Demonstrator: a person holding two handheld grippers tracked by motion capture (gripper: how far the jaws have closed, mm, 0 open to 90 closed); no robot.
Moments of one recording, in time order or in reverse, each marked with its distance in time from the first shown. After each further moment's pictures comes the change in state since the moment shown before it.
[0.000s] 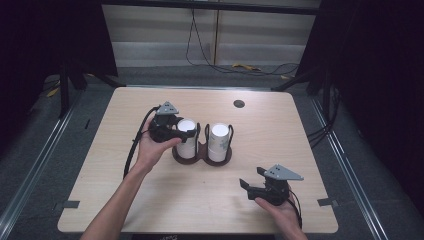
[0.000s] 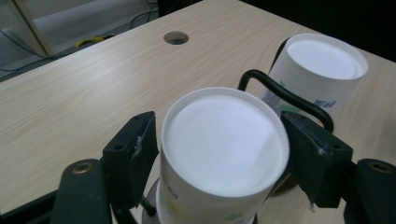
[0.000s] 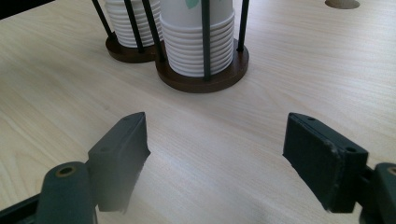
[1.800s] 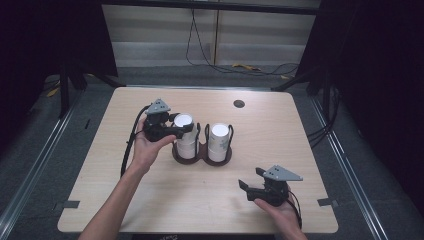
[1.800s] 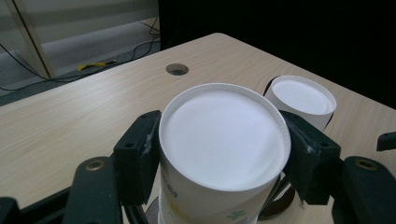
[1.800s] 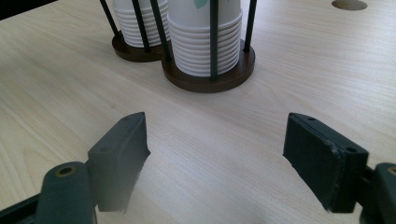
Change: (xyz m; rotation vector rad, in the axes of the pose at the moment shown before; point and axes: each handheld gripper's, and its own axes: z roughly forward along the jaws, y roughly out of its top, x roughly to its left) left arm 0.001 0.001 -0.019 -0.151 -0.013 -0.053; right arm 0.003 0.000 0.000 -0.001 0.015 -0.009
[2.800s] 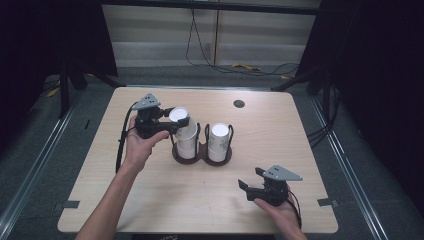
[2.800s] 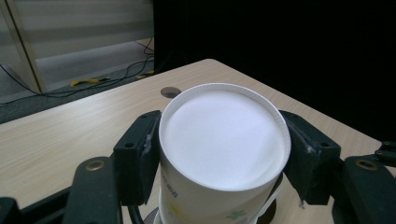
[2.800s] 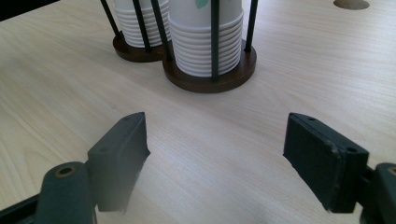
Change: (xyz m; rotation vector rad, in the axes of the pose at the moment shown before) left arm 0.001 0.013 -0.024 -0.083 -0.036 -0.028; right arm 0.000 0.000 0.001 0.003 0.005 0.001
